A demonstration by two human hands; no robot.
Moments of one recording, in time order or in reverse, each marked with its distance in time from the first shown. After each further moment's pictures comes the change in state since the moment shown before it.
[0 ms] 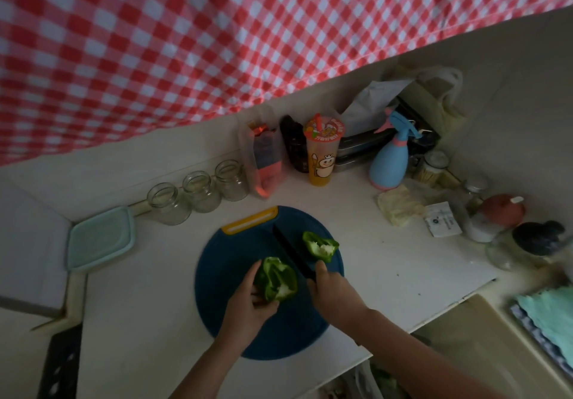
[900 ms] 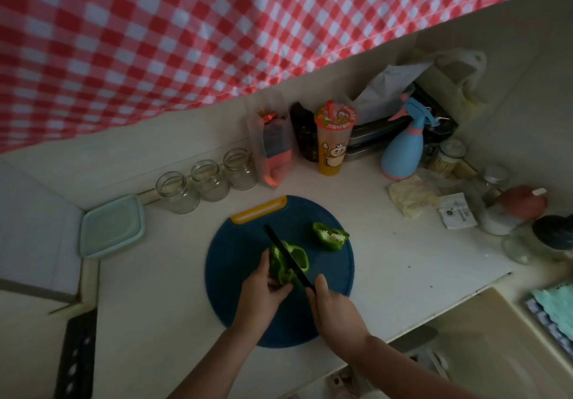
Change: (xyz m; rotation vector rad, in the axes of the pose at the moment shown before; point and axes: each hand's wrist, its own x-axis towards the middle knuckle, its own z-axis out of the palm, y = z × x) left_hand 0.004 0.014 0.006 0.167 0.066 0.027; right_hand -0.031 -0.011 0.031 0.068 0.013 -0.096
